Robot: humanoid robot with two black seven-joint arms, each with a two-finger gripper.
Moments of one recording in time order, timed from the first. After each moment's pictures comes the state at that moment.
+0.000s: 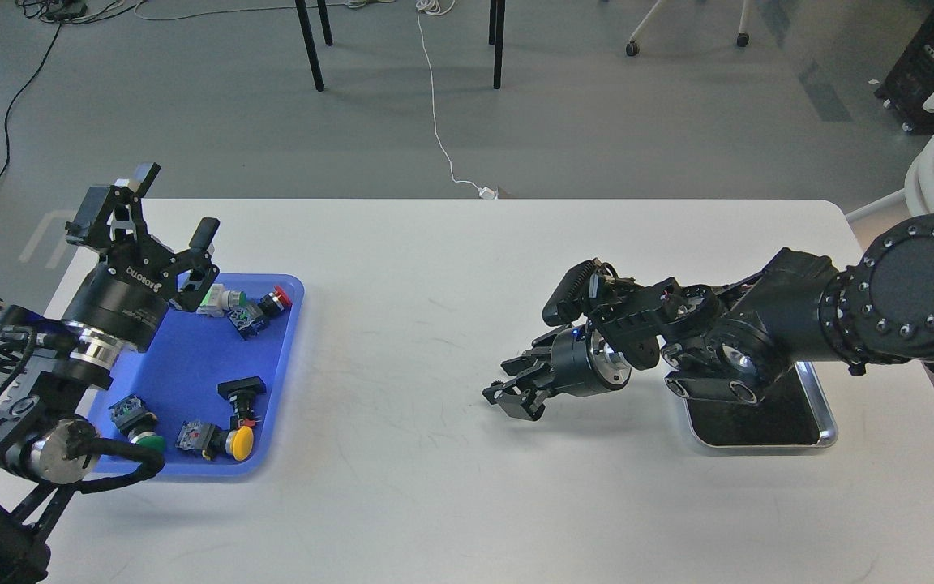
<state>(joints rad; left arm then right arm) -0.16 0.42 -1.22 -1.23 0.60 -0.30 -0.46 1.43 0.00 -1.02 0.96 -0.92 -0.19 0.49</state>
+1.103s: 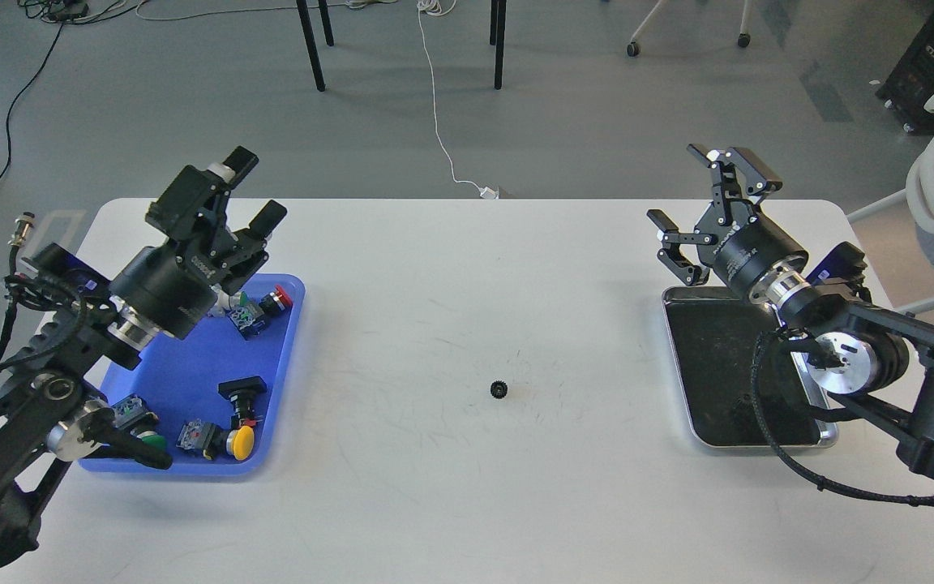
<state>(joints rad) -0.32 0.45 -1.05 -1.35 1.19 -0.38 -0.48 0.72 -0.60 0.31 1.06 0.16 0.26 0.49</state>
